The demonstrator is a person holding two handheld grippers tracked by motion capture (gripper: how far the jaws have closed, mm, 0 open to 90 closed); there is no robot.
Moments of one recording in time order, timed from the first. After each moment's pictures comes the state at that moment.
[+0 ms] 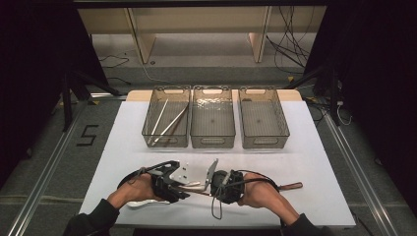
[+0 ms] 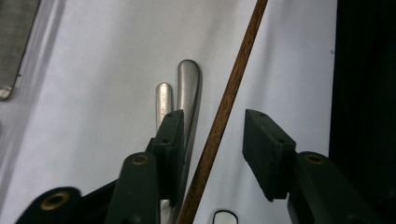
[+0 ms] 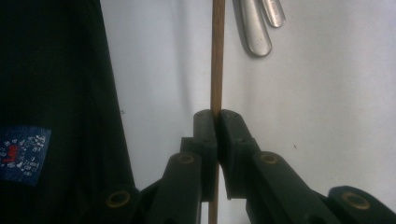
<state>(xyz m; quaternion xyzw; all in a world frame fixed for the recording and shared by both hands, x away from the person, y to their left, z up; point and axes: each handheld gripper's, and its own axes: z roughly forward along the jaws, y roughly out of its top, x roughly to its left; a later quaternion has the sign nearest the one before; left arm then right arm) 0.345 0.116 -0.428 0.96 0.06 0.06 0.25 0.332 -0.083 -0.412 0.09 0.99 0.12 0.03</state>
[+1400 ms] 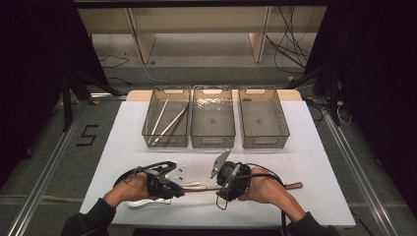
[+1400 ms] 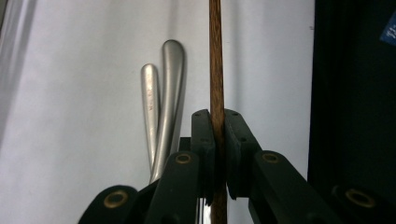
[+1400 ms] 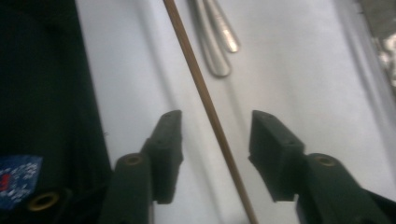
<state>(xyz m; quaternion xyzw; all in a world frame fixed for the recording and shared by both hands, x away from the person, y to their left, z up) 0.347 0.128 -0.424 0.97 0.05 0.03 0.23 0.342 -0.101 -0.397 0.13 0.97 0.19 0.06</state>
